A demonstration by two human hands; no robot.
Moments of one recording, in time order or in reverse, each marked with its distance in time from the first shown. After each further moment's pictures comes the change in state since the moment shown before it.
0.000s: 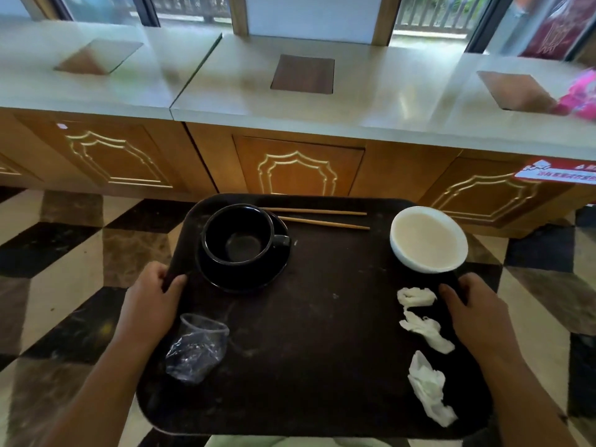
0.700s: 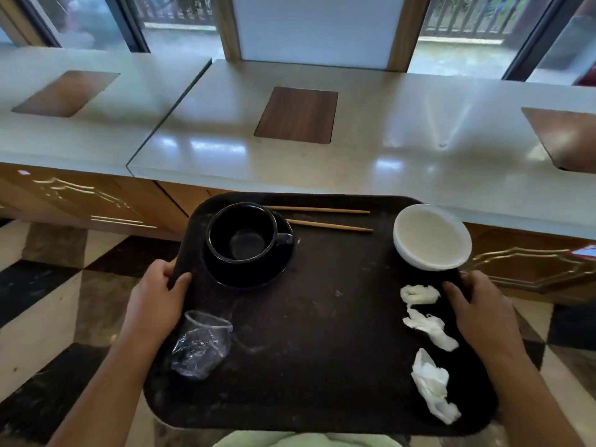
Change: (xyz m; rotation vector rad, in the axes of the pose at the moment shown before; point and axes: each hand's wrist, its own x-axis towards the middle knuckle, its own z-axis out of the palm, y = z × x) left_hand 0.278 0.184 0.129 0.010 0.069 -0.067; right_hand 0.375 -0.060 0.030 0.027 -0.021 -0.048
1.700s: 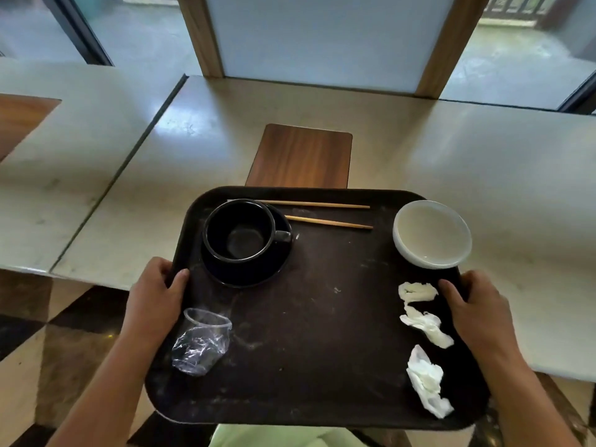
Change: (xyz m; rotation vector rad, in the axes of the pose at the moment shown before) left_hand 0.362 0.125 0.104 0.011 0.018 -0.002; right_hand 0.365 -0.122 0.107 0.008 -0.017 0.057
